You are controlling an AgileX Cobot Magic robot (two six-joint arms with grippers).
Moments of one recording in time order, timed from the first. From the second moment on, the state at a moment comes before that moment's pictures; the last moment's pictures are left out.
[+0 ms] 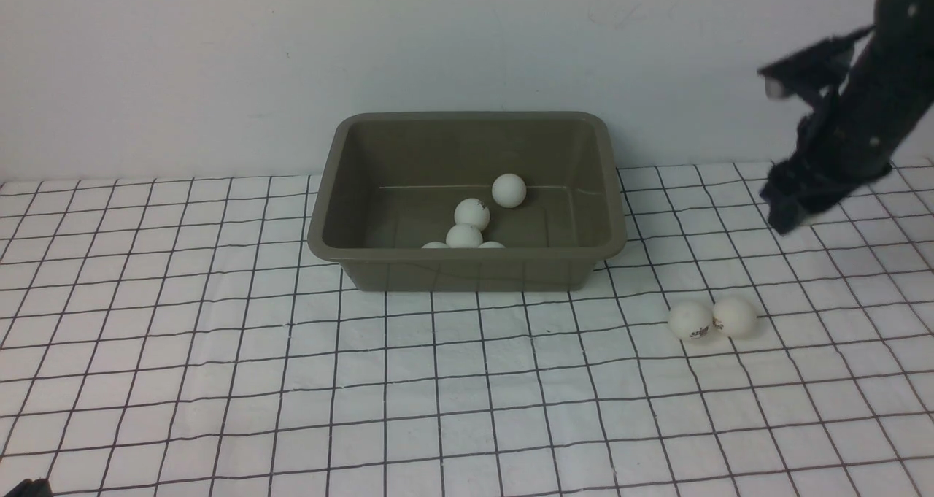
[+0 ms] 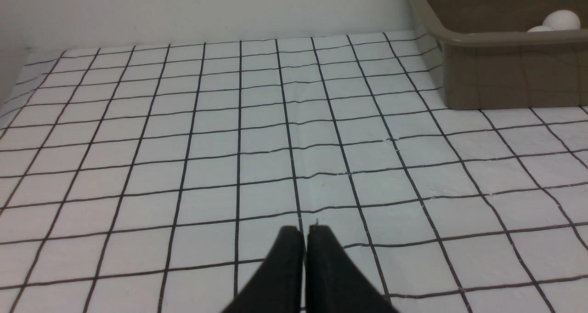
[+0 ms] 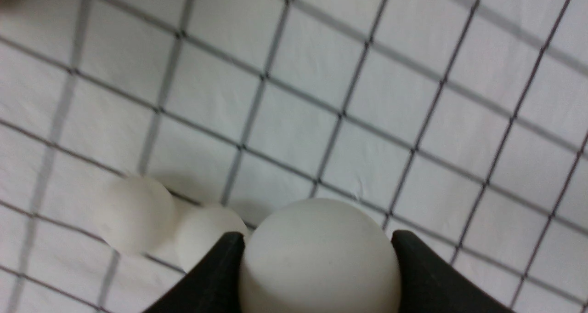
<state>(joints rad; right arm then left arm) 0.09 1.96 -1.75 0.06 1.23 -0.45 0.04 -0.01 0.03 -0.13 0.33 0.11</state>
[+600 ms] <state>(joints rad) 0.36 2.16 -1.95 0.24 1.08 -0.40 0.04 -0.01 0.03 -0.13 0.33 0.11</state>
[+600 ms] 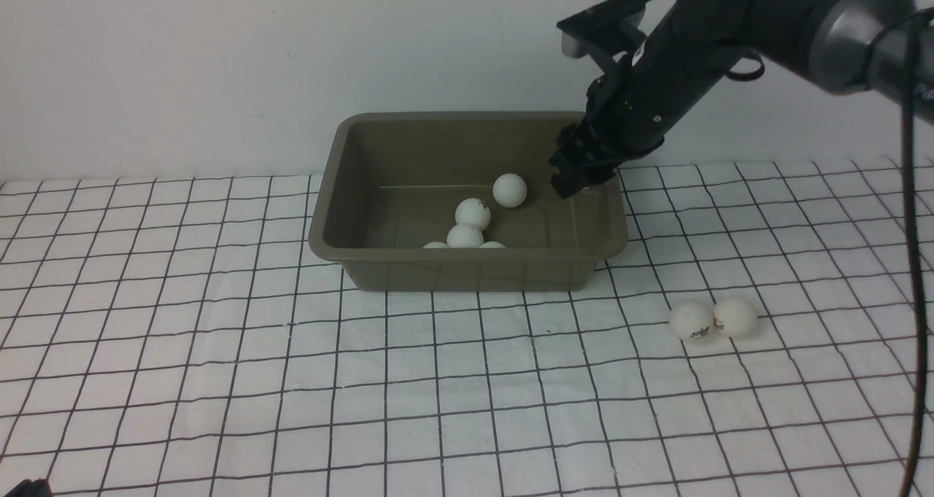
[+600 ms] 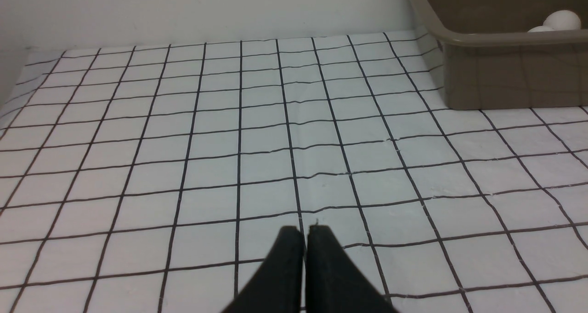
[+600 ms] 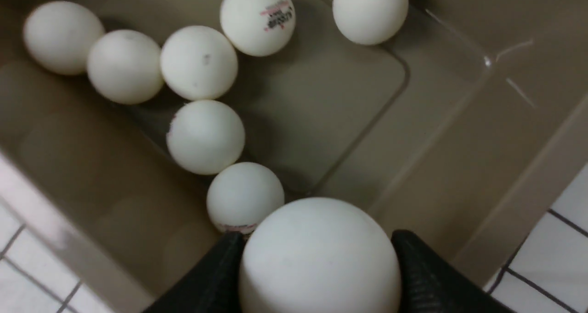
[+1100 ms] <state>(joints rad) 0.36 2.20 -1.95 0.29 1.07 -0.44 0.04 -0.01 0.03 -0.13 0.33 0.11</state>
